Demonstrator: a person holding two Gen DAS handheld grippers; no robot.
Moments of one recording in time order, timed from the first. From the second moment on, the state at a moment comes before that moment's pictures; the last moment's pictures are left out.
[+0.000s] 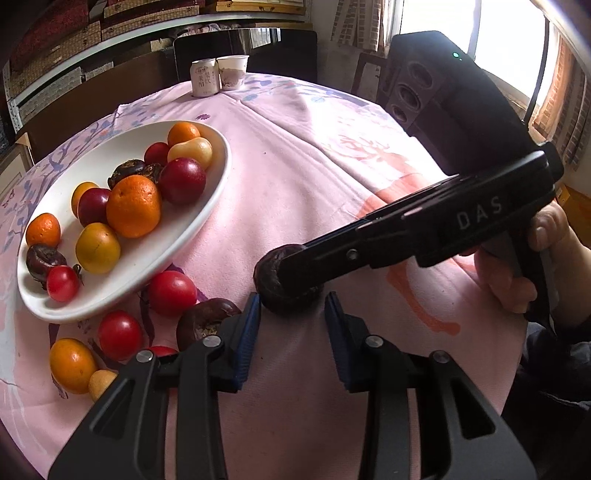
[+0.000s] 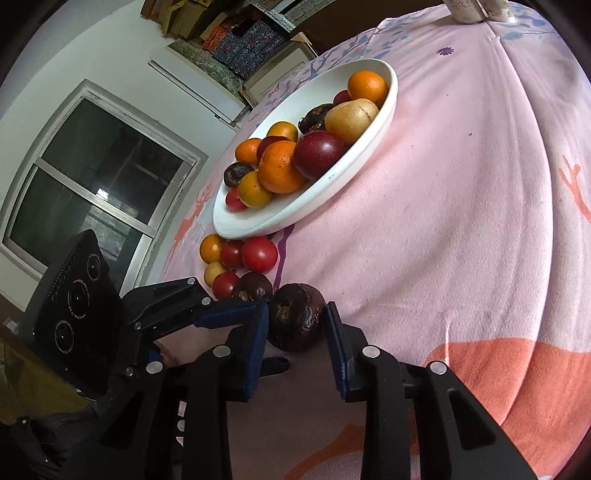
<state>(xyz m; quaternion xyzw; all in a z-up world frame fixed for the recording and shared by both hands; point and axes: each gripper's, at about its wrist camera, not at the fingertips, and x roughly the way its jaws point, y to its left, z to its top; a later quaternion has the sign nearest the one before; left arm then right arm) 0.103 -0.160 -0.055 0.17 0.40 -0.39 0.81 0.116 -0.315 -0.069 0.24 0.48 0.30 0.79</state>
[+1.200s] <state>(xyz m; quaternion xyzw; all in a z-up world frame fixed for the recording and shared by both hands) 0.111 -0.051 -0.026 0.16 0.37 -0.30 0.86 0.116 -0.260 -0.013 0.08 0.43 0.24 0.87</state>
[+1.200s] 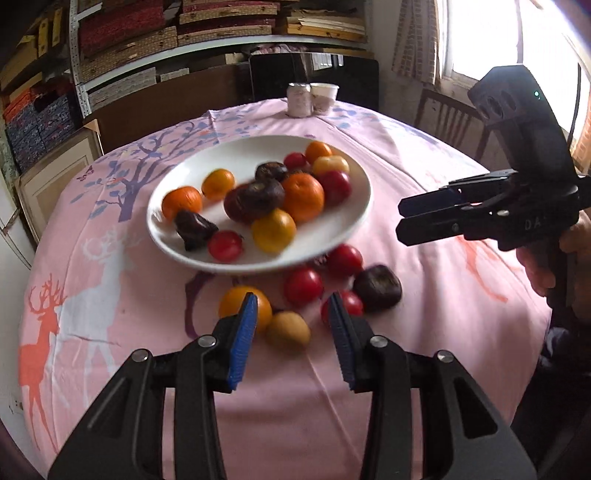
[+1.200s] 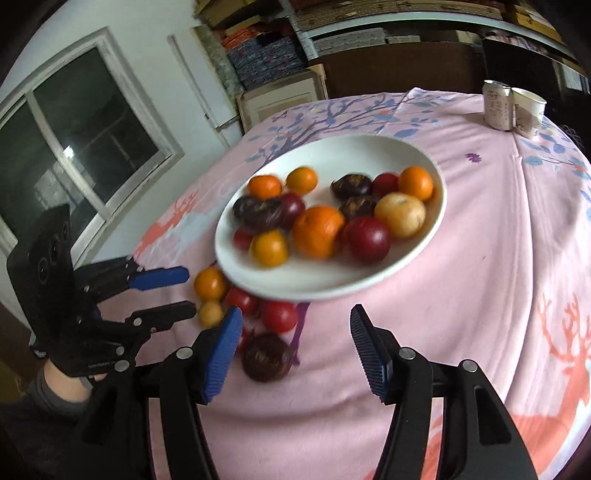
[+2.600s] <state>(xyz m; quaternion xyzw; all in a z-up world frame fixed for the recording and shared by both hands) 0.128 -0.055 -0.055 0.16 0.42 -0.27 0.85 0.068 -0.283 -0.045 0.16 0.41 0.25 0.86</state>
